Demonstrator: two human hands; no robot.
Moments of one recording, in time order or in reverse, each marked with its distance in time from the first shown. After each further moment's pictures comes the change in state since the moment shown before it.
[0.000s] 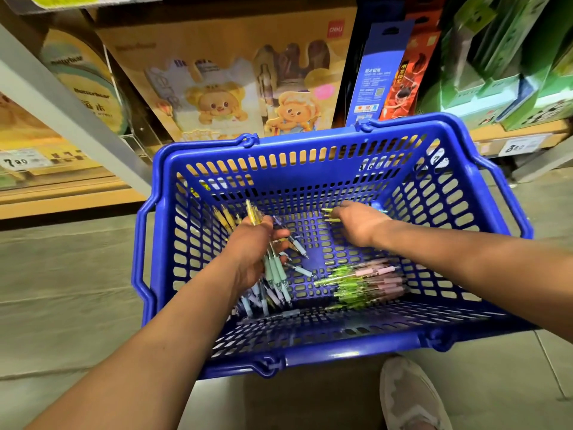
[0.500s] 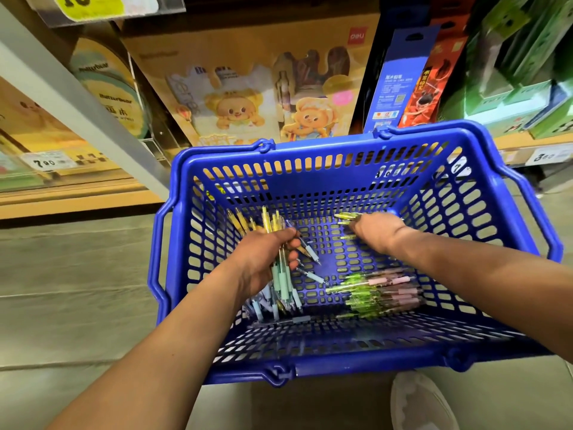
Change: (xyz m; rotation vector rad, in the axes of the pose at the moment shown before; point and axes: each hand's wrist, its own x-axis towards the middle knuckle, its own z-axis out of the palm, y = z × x) left_hand -0.002 0.001 -0.012 0.048 -0.132 -0.067; right_hand 0.014 0.011 0.017 -0.424 -0.007 -0.045
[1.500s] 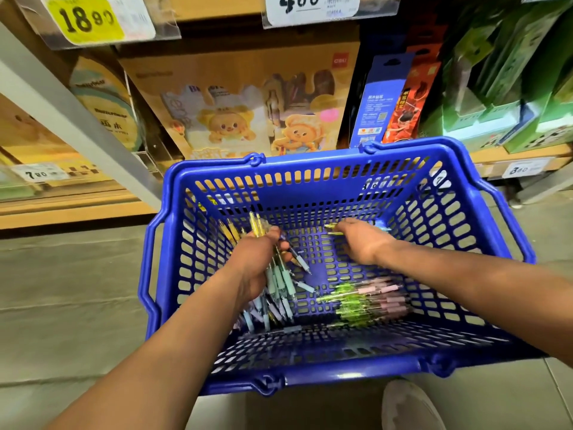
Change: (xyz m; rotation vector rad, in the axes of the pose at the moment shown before) left_hand 0.009 0.003 0.014 -0.107 0.134 0.098; right_hand -0.013 0.001 -0.013 0.523 0.057 0.045
